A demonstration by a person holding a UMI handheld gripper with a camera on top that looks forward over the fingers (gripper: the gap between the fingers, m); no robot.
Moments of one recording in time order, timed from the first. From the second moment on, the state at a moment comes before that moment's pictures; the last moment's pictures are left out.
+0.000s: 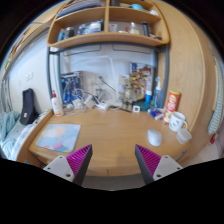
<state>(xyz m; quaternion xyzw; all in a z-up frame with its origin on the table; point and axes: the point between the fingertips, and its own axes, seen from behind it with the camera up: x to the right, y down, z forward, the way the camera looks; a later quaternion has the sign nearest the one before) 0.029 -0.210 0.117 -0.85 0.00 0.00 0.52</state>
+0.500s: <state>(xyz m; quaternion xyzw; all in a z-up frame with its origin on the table) 0.213 -0.125 0.011 -0.87 0.09 -0.02 0.48</state>
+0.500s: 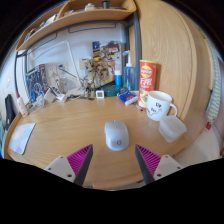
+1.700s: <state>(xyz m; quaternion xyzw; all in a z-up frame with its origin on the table) 0.097 -0.002 0.187 -0.86 0.06 -0.05 0.50</state>
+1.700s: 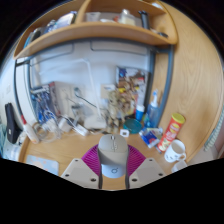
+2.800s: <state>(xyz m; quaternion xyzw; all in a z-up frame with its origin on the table) -0.283 -0.035 -0.015 -0.93 -0.06 0.02 0.36</state>
